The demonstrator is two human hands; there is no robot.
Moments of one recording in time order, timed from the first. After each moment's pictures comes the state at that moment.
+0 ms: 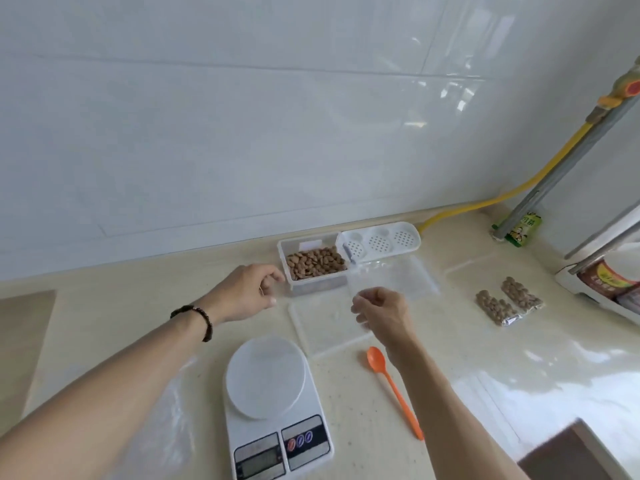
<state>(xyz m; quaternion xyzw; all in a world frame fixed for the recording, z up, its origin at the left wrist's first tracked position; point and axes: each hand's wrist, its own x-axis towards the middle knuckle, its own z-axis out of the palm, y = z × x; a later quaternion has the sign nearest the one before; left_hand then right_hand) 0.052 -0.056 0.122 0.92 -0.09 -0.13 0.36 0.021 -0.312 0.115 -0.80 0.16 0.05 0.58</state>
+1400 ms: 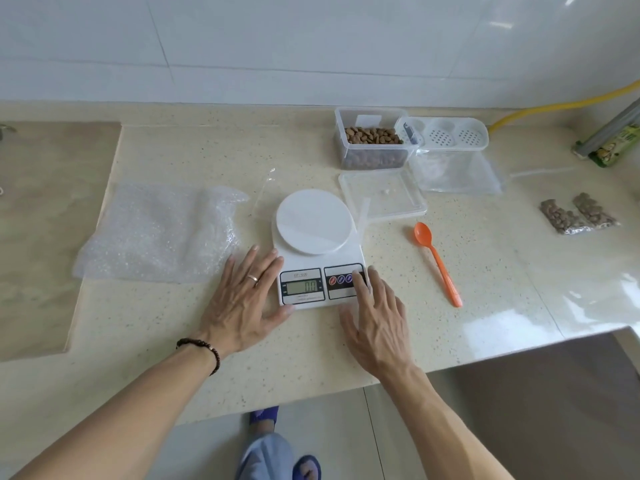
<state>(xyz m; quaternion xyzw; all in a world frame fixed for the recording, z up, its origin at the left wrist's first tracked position) -0.198 -0.036 -0.065 0.99 -0.09 0.00 0.12 -0.187 -0.284 -0.039 -0.99 -0.12 0.04 0.11</state>
